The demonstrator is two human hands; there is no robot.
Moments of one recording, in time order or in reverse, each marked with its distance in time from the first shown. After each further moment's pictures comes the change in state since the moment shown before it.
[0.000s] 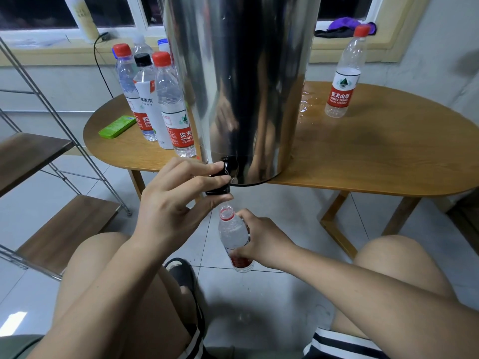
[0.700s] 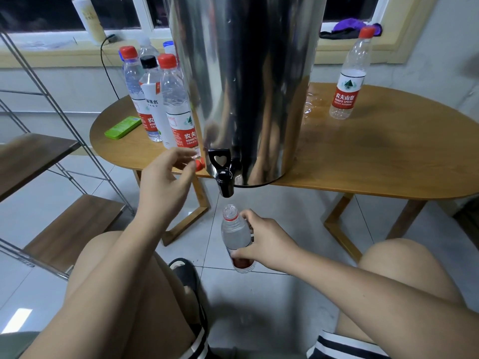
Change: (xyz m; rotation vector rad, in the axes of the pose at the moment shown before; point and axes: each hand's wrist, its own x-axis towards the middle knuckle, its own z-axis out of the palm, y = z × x) left_hand 0.007 -0.055 0.016 -0.046 0.025 -0.658; right_hand -0.004 0.002 -0.001 0.072 0.037 -0.063
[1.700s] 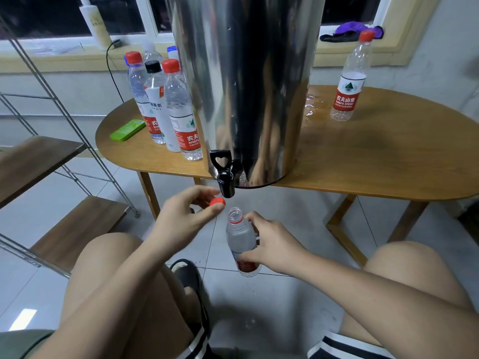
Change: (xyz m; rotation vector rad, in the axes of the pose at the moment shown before) left_hand -0.050 -0.008 0.006 -0.081 -0.346 -0.127; right_hand -0.013 -0.001 -0.009 0.039 -0.004 0.000
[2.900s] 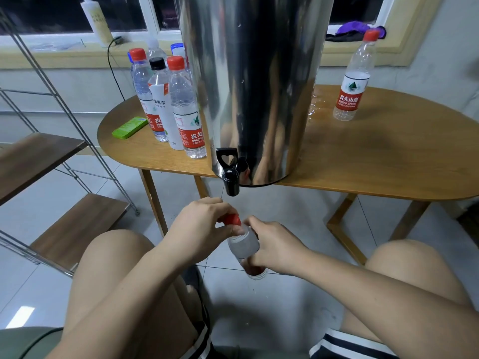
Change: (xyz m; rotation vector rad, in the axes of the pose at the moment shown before) left_hand -0.007 0.012 0.015 0.412 -0.161 0.235; right_hand -0.003 -0.013 -0.002 -0.205 -0.090 0.005
